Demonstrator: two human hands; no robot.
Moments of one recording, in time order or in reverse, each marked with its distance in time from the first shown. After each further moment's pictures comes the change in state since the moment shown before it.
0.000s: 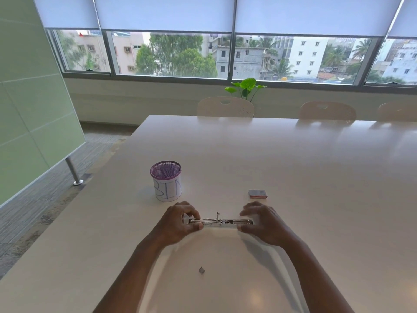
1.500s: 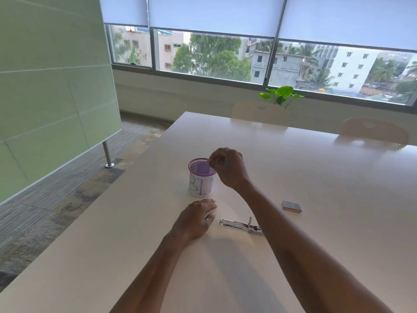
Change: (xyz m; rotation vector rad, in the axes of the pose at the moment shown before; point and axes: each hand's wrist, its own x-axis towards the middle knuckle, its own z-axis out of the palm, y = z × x) left_hand -0.009 -0.019 -0.010 0.312 0.150 -0.122; right_hand 0.139 -0.169 0.042 0.194 0.229 -0.277
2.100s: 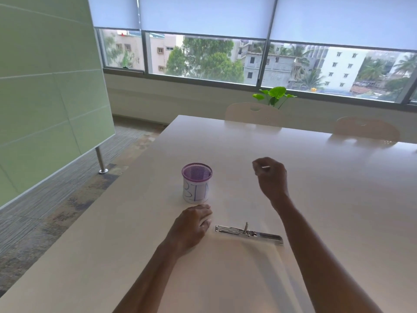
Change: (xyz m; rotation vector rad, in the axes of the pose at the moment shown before) left_hand 0.003 -0.005 0.004 -0.014 0.027 0.003; right_hand -0.021 0.078 -0.066 0.090 0.330 0.258
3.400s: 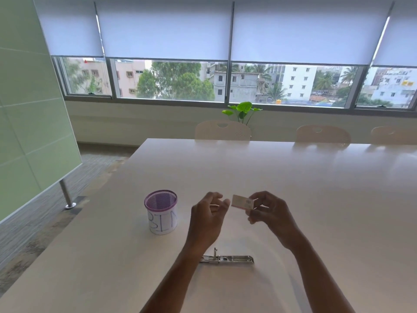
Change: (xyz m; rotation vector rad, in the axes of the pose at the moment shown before) left_hand 0.057 0.145 -0.003 -0.525 0.227 0.062; right_hand -0.028 0.054 -0.094 0.554 -0.293 0.104
